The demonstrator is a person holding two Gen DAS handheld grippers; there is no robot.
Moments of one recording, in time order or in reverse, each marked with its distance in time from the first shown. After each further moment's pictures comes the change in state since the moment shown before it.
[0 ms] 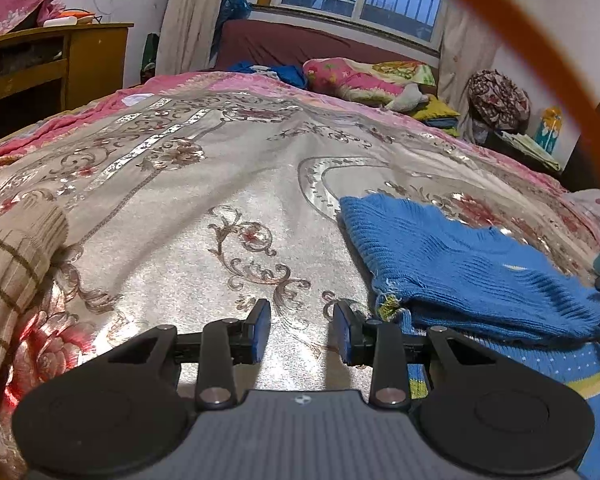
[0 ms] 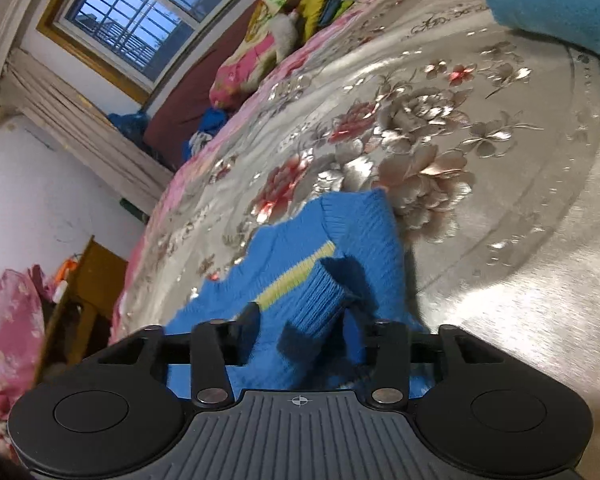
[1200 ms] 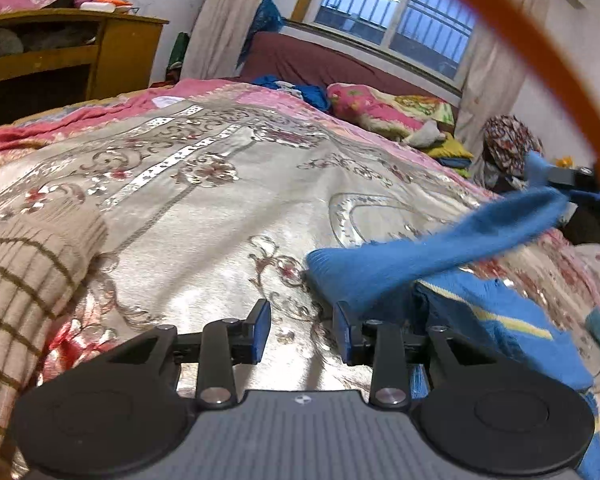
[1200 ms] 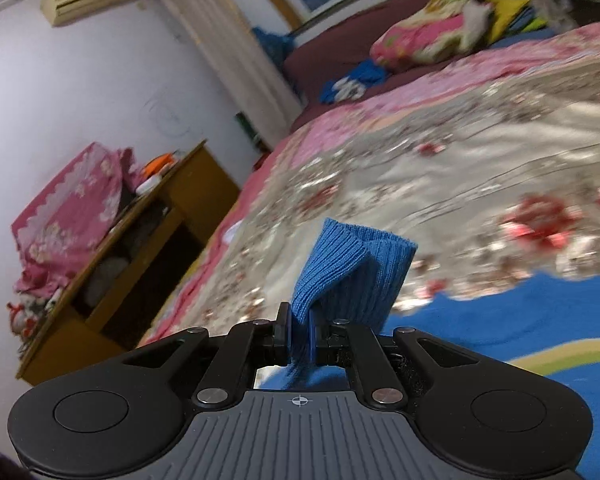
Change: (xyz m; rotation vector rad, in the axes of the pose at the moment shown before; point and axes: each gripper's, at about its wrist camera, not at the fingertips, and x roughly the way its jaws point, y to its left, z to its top) left arm -0.014 0.032 0.014 -0.131 -0.054 -0.009; right arm 0.049 0.221 -0.007 -0.403 0.120 0.203
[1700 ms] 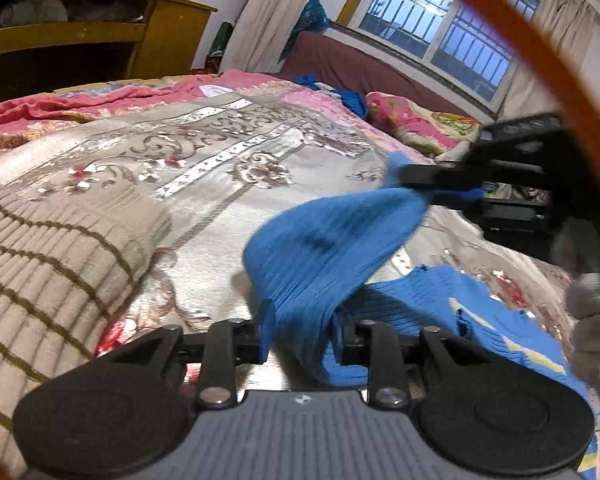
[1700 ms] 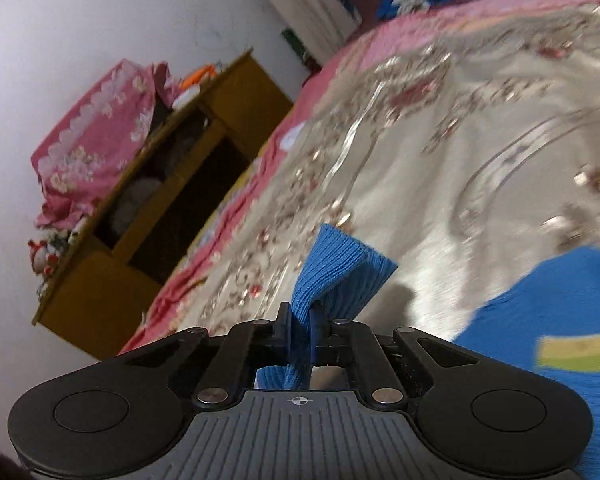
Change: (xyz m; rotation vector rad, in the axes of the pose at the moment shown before) left arm -0.005 0.040 0.008 -0.133 -0.007 0.044; right arm 0.146 0.086 -0.047 -0.040 0.233 0.137
